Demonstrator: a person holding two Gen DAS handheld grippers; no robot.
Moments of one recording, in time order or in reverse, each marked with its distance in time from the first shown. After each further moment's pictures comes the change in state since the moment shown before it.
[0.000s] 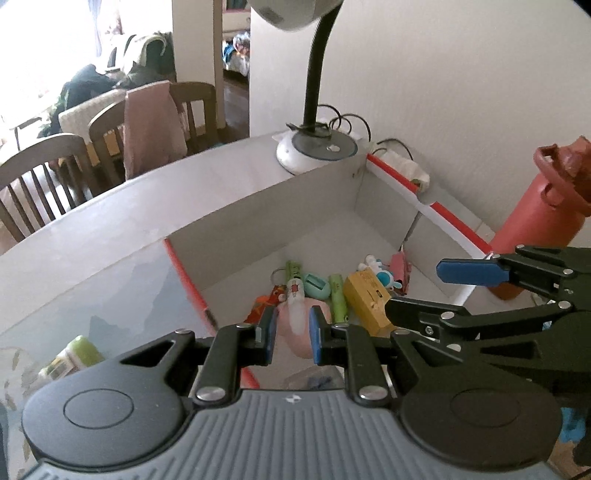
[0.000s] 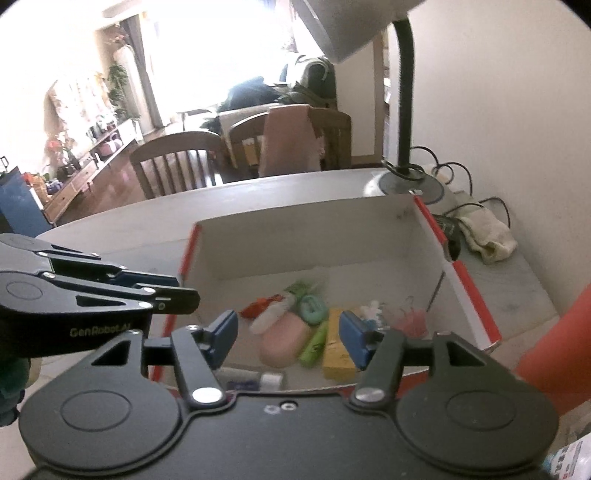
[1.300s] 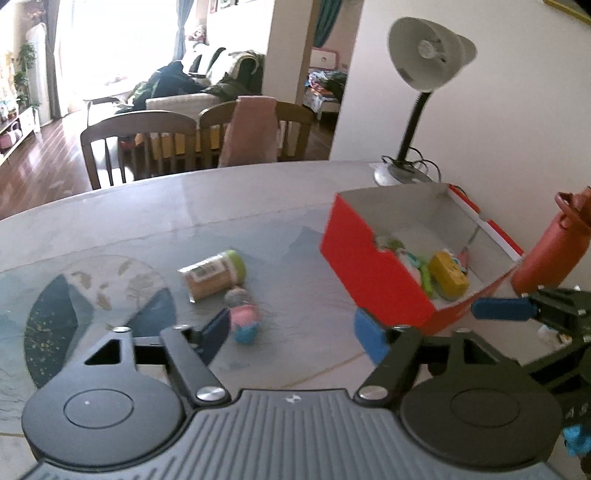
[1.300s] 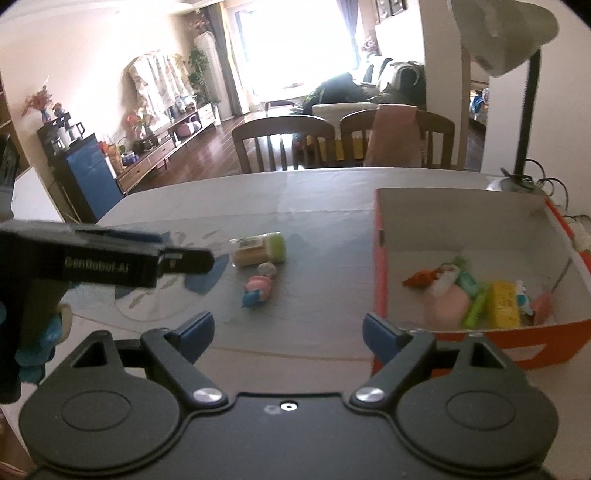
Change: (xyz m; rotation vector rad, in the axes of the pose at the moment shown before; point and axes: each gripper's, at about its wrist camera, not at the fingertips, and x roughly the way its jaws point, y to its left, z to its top) left arm -0.114 0.120 -0.123 -0.217 -0.147 0.107; right arm -0.014 0.141 -0.045 -0.128 0.009 0.202
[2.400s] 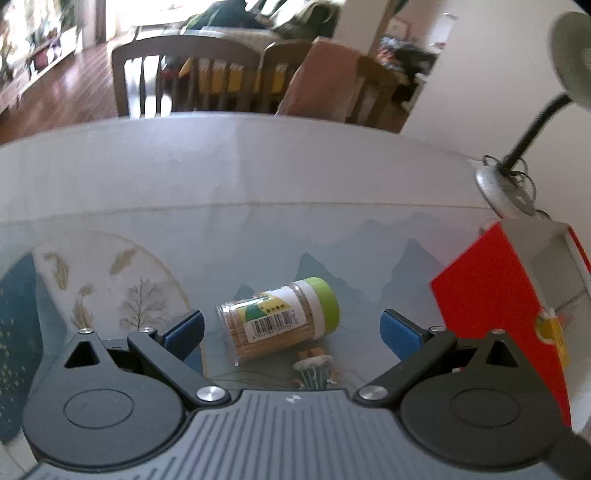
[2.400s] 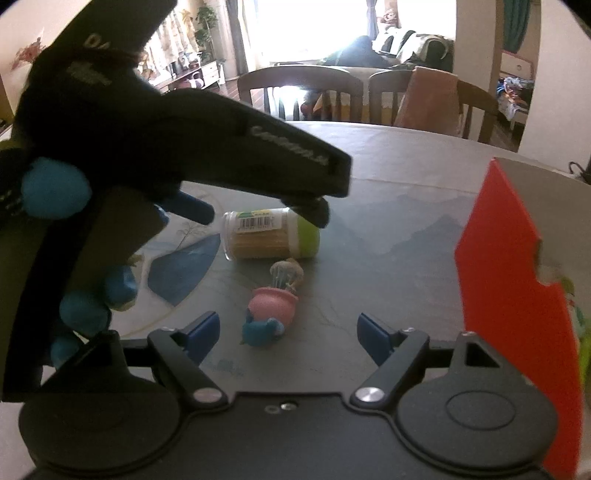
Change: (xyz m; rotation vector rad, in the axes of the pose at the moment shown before) left arm 0.166 0.086 0.045 -0.228 0.186 0.074; right arm 0.164 0.032 0.013 -0.074 0.121 -0.027
